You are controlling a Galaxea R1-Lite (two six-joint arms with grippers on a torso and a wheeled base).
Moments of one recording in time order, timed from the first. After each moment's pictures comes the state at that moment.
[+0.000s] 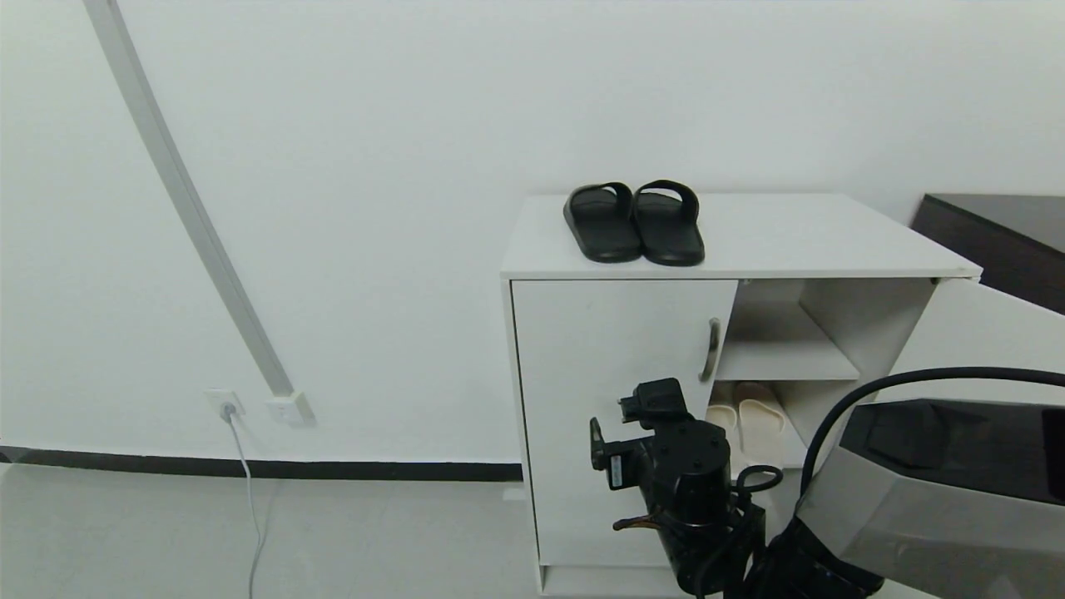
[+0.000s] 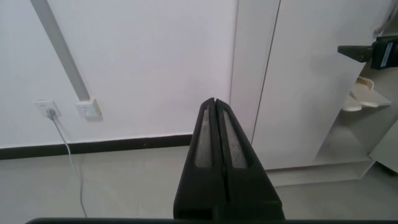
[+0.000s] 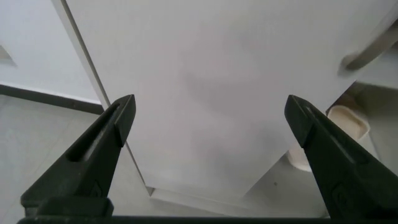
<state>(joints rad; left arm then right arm) 0.00 0.00 0.00 0.00 -0.05 0.03 0.85 2.25 -0.79 -1.32 -0.68 0.06</state>
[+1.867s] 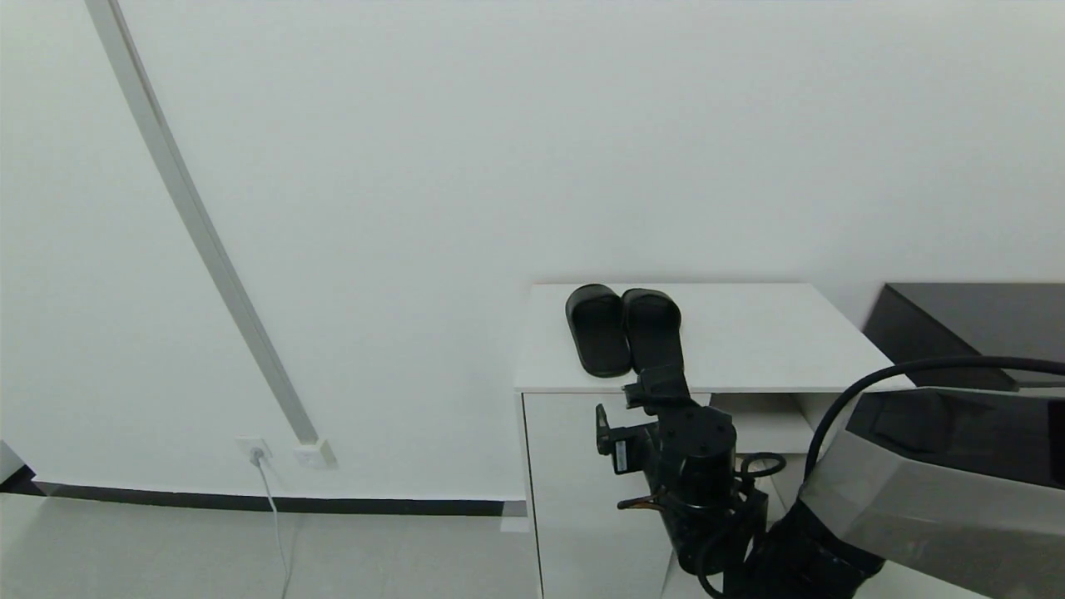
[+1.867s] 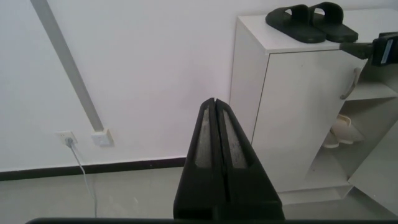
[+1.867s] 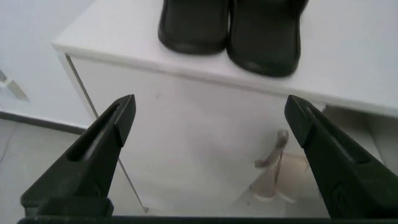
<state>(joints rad) 0.00 0.00 0.00 0.00 -0.05 0.03 0.81 2.24 -0.82 -1.32 -0.68 0.02</state>
